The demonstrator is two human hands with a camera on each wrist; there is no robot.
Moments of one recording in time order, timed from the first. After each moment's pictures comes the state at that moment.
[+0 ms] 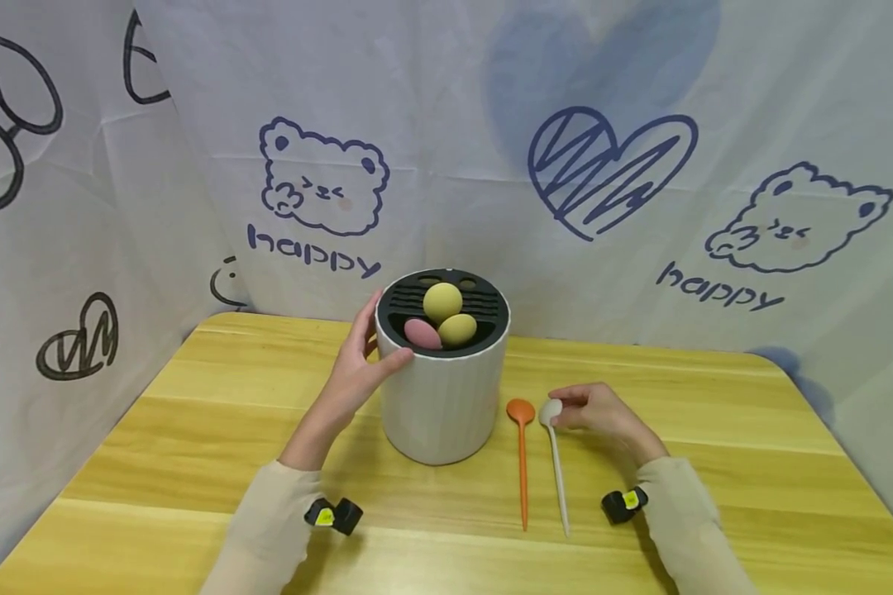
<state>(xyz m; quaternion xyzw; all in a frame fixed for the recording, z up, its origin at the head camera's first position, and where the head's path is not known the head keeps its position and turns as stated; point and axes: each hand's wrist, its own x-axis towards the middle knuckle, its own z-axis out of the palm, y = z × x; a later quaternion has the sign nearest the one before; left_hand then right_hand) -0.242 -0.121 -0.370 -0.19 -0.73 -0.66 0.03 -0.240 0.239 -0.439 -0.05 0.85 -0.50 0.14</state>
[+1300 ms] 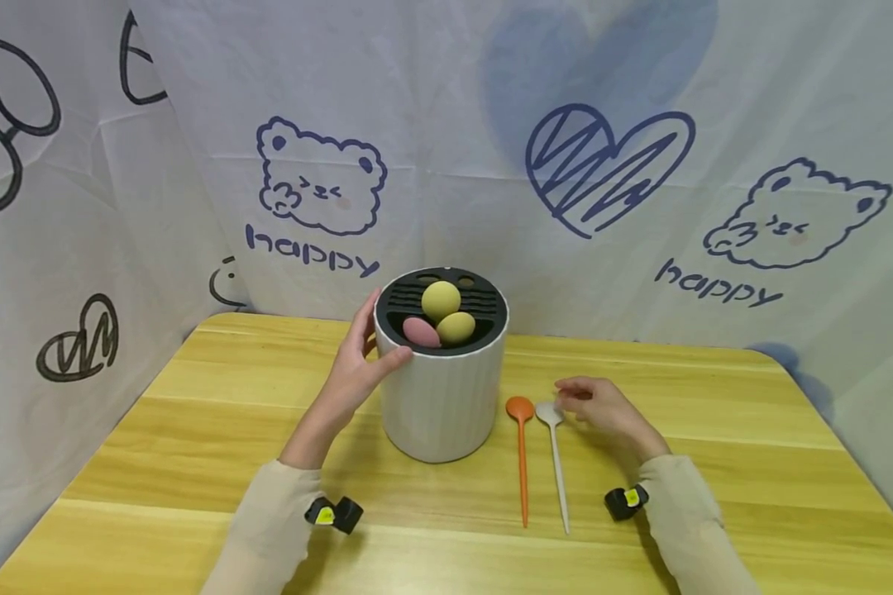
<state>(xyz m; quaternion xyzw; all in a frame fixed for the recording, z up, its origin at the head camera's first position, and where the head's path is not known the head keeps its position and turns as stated) -0.242 -0.120 -0.371 -0.20 -0.72 -0.66 0.03 -0.239 0.243 -0.436 -0.05 0.88 -0.46 0.11</state>
